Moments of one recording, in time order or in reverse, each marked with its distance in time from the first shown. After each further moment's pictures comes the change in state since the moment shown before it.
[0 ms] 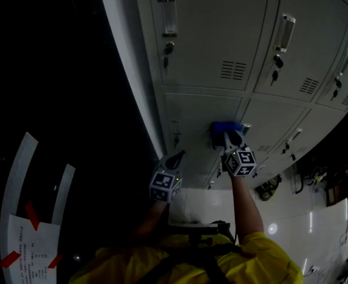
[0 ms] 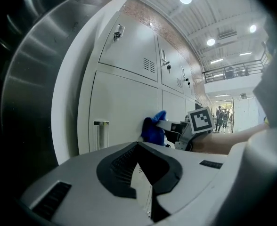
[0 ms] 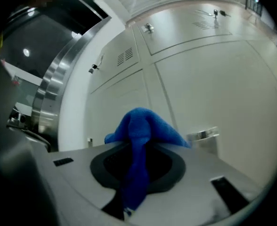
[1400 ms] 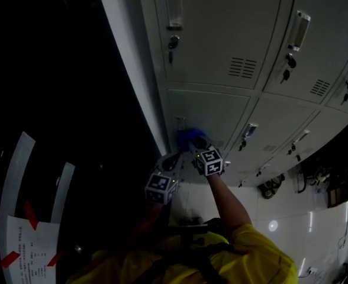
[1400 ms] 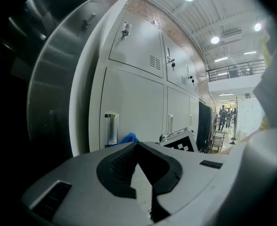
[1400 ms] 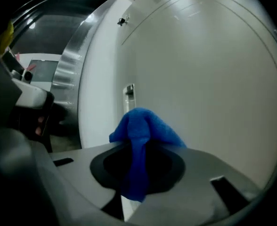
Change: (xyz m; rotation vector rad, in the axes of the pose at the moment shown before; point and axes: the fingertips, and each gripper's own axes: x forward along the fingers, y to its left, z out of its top) left arm -0.012 0.019 -0.019 -0.021 0.037 0.040; right arm 0.072 0.120 -0.128 -0.032 0.231 0.248
